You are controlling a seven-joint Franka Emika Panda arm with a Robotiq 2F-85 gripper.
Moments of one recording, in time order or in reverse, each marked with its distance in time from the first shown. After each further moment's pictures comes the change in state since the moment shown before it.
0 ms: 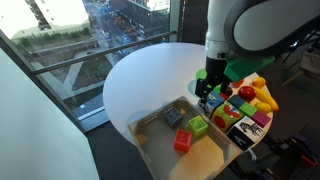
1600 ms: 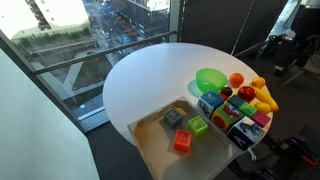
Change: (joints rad) arm -0.190 -0.508 -0.092 -0.210 -0.079 -0.303 -0.175
